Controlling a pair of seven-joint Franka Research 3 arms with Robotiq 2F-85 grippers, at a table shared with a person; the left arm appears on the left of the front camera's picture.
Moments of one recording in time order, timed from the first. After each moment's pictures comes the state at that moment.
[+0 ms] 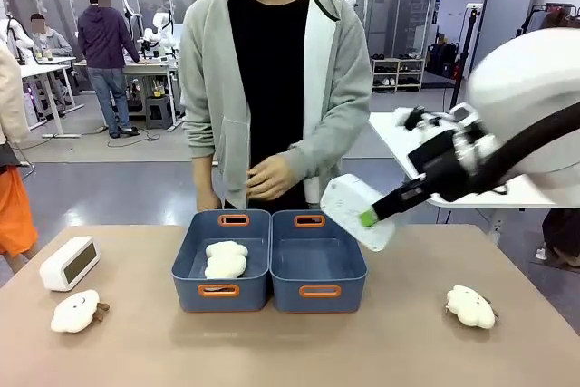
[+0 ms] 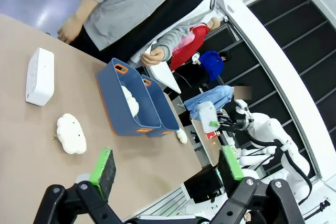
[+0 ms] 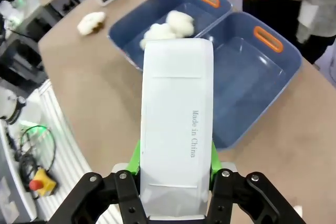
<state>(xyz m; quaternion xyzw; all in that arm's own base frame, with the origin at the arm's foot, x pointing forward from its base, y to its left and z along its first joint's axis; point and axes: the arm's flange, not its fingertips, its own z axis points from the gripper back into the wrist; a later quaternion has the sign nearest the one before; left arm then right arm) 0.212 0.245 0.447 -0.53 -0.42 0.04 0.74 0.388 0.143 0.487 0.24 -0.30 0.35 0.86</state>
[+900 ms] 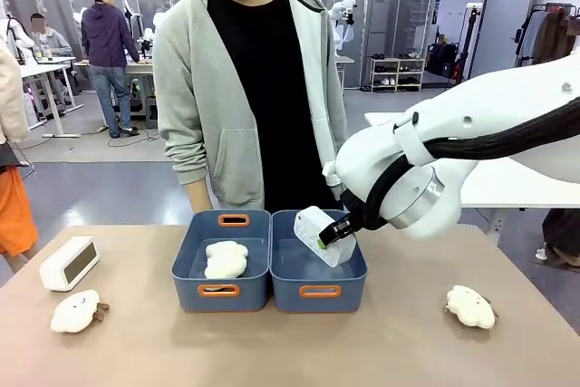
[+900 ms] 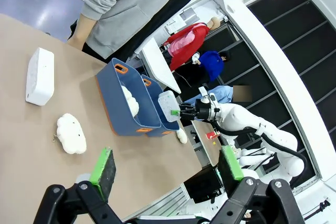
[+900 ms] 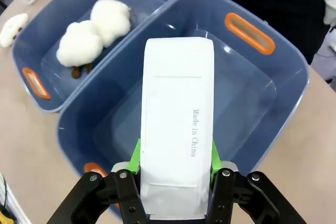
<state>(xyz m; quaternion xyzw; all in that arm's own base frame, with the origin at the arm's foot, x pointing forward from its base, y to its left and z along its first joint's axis) 0.212 0.245 0.447 -0.53 -0.42 0.04 0.74 0.493 0.206 0.375 0.16 -0.29 0.31 0.89</state>
